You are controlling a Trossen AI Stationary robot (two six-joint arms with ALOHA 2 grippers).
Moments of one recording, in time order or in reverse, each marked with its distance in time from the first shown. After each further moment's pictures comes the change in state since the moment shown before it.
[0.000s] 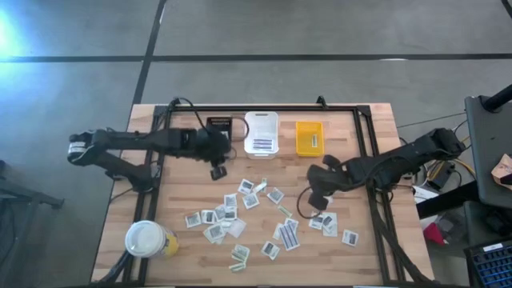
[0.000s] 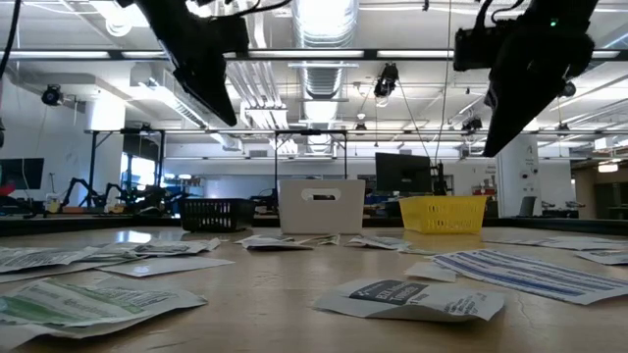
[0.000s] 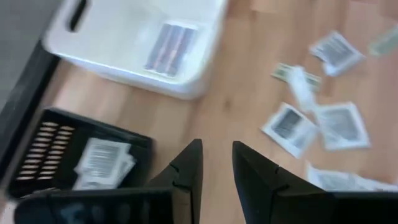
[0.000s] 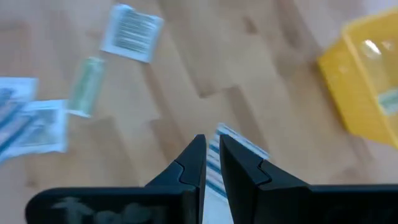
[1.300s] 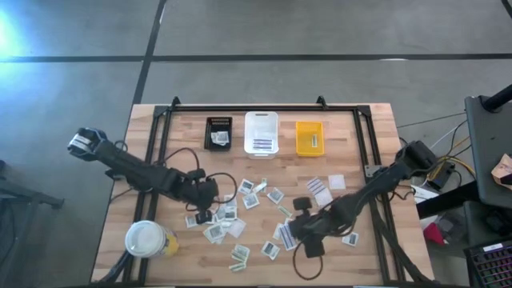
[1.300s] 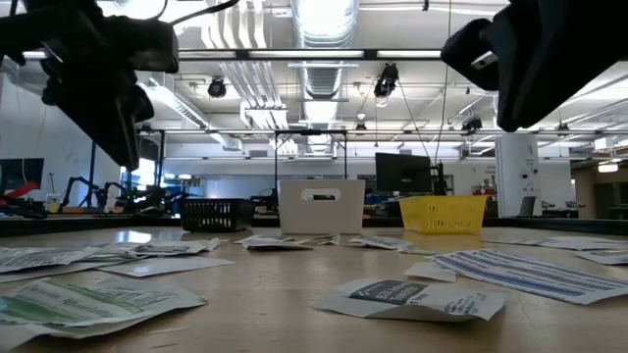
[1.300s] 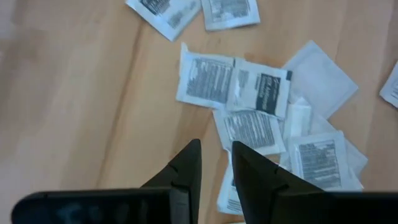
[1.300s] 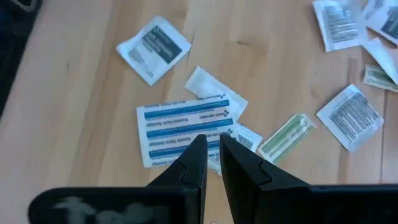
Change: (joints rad) left arm -0.486 -0.001 -0.239 0.041 -0.007 -0.521; right arm 0.295 0.393 0.291 0.194 -0.097 -0.295
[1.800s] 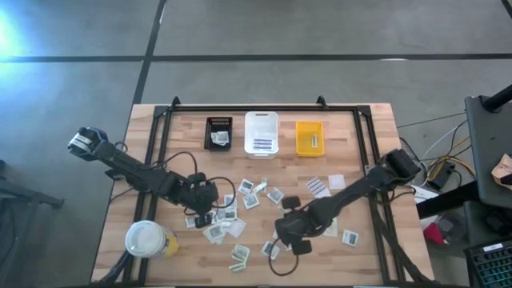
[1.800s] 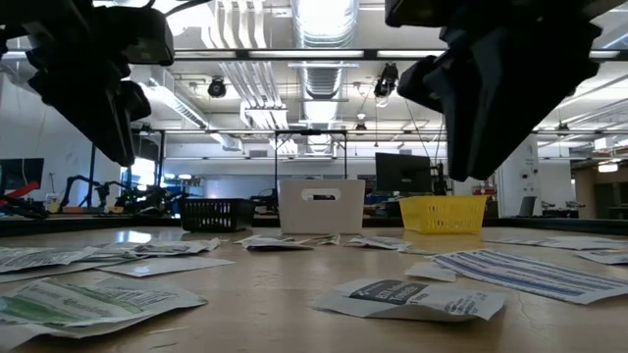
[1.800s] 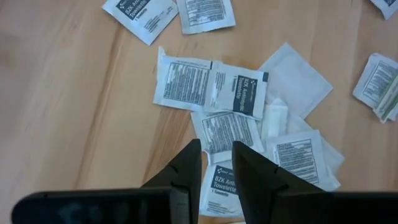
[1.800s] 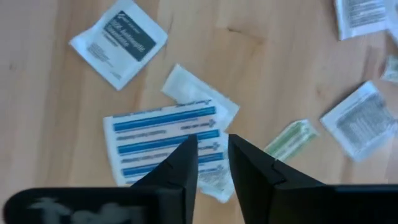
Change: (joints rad) left arm -0.039 0.000 -0.007 0.046 0.000 -0.010; right arm -0.081 0.192 0.193 -0.150 -0.079 -0.046
